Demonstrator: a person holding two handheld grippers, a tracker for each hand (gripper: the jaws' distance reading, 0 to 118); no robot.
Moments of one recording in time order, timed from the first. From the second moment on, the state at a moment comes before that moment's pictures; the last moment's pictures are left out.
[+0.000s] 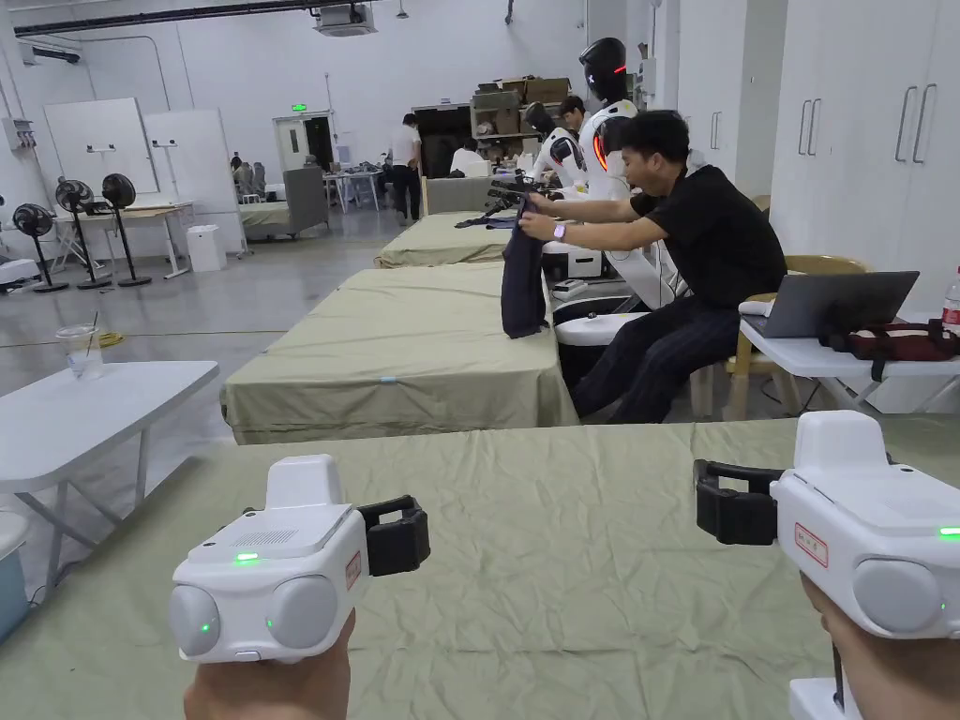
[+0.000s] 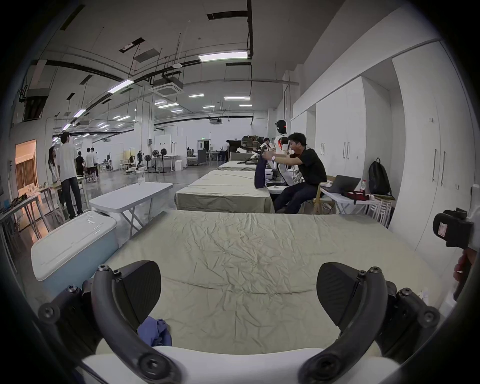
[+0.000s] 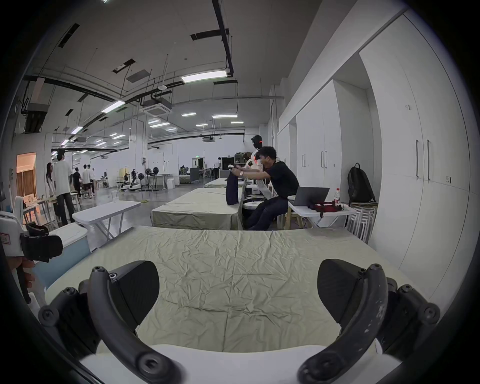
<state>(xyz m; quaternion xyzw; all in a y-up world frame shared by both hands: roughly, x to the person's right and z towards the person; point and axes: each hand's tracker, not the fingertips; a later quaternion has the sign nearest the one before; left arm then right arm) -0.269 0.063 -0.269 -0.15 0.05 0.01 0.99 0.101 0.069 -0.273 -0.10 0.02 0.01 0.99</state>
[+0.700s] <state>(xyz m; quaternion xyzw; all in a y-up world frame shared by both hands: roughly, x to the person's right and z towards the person) -0.270 0.062 -0.265 -0.15 0.04 0.02 0.99 0.103 0.067 -0.273 -0.11 0.02 -0.01 0.99</state>
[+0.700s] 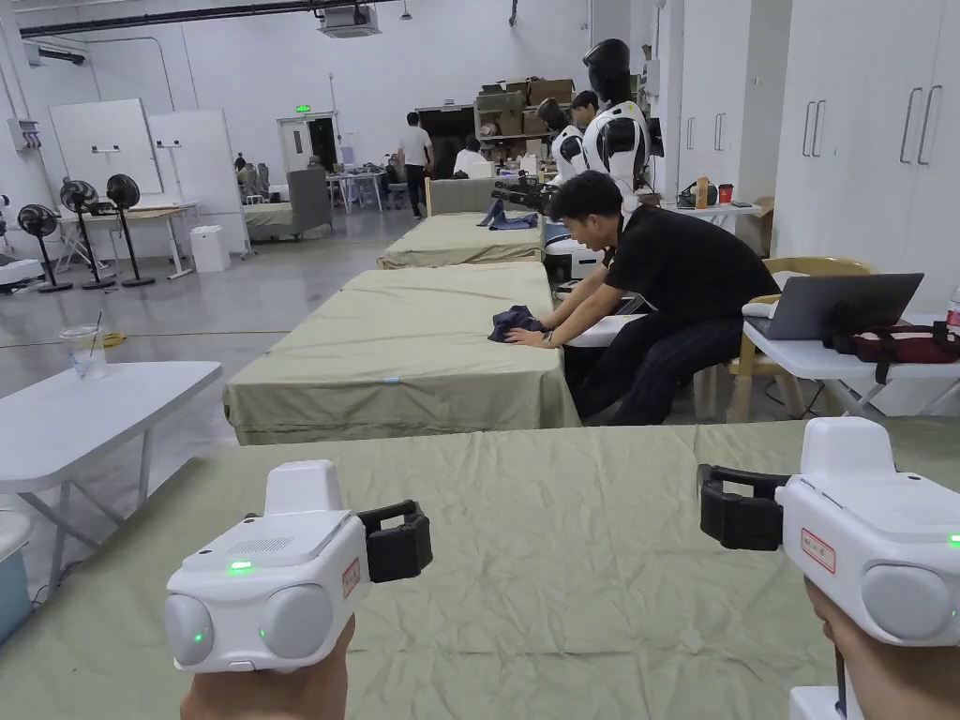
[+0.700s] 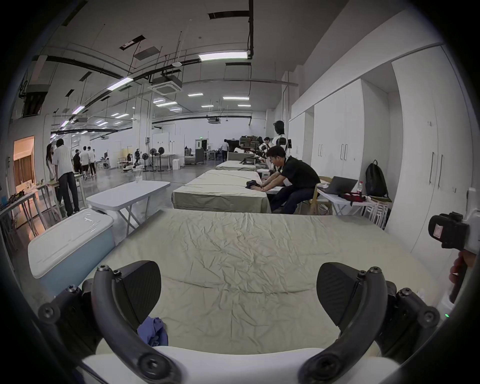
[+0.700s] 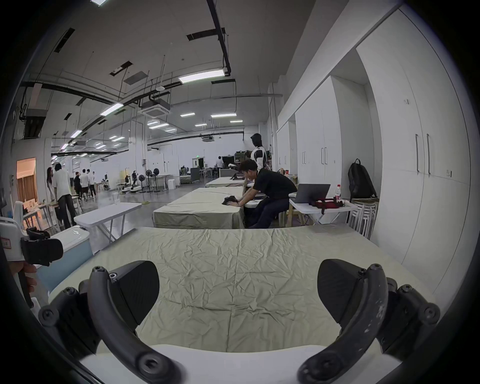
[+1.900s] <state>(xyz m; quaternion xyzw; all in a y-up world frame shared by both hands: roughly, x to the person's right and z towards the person) -0.263 0.054 -0.256 -0.19 0.07 0.05 0.98 0.088 0.062 -0.278 -0.12 0.03 0.00 0.99</state>
